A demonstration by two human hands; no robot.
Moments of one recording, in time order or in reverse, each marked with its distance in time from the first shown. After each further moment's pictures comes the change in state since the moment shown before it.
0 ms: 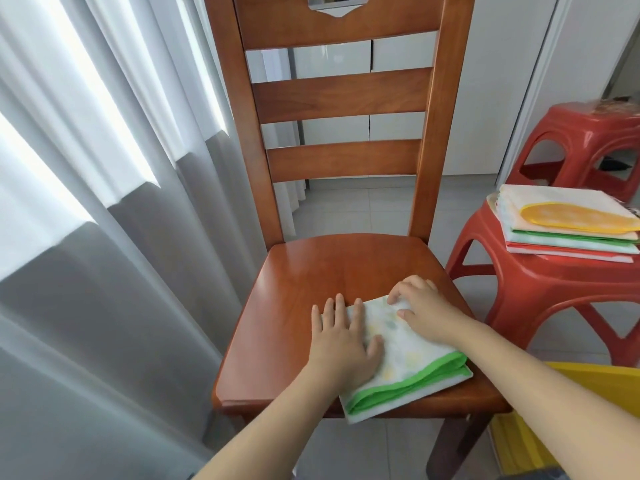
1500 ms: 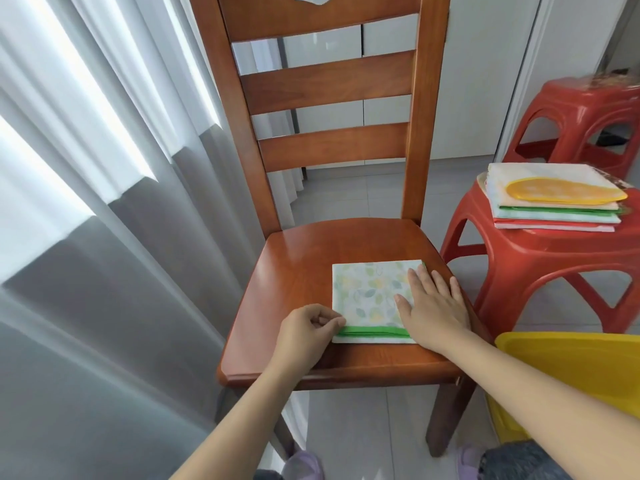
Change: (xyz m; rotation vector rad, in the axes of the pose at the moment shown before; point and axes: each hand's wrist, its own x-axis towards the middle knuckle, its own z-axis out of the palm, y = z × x) left_hand -0.043 -0.031 -0.013 -0.798 0.266 -0.125; right_hand -0.039 0.001 0.031 -0.349 0.120 0.291
